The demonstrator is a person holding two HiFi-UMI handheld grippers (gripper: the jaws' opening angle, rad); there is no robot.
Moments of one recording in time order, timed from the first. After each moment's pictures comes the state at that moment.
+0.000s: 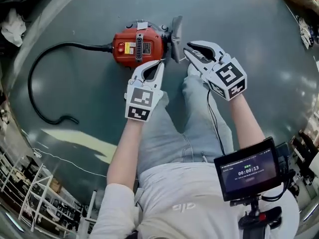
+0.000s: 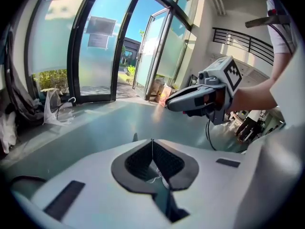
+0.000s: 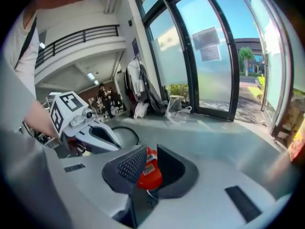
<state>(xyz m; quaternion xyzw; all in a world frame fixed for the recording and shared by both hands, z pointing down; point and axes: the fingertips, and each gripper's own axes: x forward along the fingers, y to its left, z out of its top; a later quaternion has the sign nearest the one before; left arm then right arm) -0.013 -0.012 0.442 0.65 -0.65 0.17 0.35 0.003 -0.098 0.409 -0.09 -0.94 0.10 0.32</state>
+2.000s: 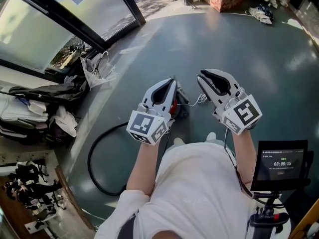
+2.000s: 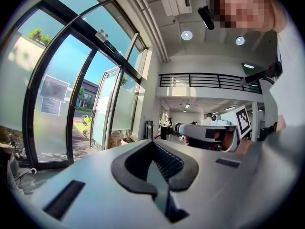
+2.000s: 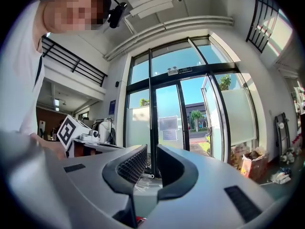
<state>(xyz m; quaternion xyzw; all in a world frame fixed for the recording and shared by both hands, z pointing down) 0.136 -0.027 -0.068 0.84 -0.54 0.02 0.09 0.212 -0.051 -0.101 0.21 -0.98 0.02 -0.02</state>
